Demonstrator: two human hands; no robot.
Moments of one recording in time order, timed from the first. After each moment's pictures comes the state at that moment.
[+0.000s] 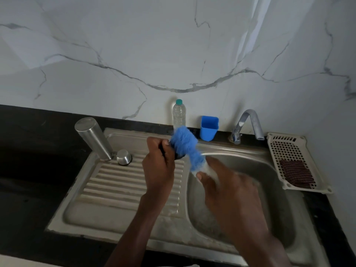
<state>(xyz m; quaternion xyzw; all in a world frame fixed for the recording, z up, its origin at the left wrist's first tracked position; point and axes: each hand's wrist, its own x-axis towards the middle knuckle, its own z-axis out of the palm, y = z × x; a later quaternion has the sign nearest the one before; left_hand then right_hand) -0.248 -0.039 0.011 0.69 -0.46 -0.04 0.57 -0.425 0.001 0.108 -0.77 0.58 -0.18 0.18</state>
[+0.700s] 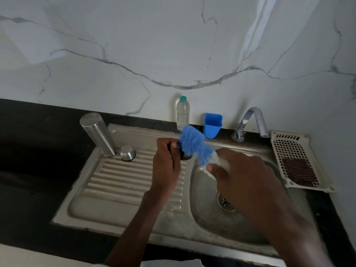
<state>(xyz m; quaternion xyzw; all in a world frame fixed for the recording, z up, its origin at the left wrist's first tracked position) -0.247 -0.036 -0.005 0.61 -0.52 -0.13 0.59 -0.429 -0.020 0.142 -0.80 0.56 -0.09 0.17</state>
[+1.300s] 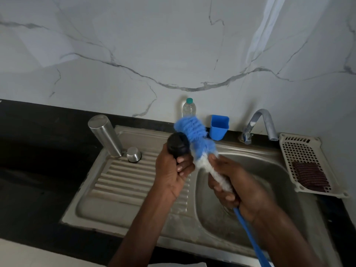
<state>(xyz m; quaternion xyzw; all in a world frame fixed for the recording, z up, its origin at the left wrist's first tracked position) -0.247 -0.037 0.047 0.33 -0.04 -0.63 0.70 -0.419 -0.041 0.098 -0.43 0.44 -0.22 0.76</state>
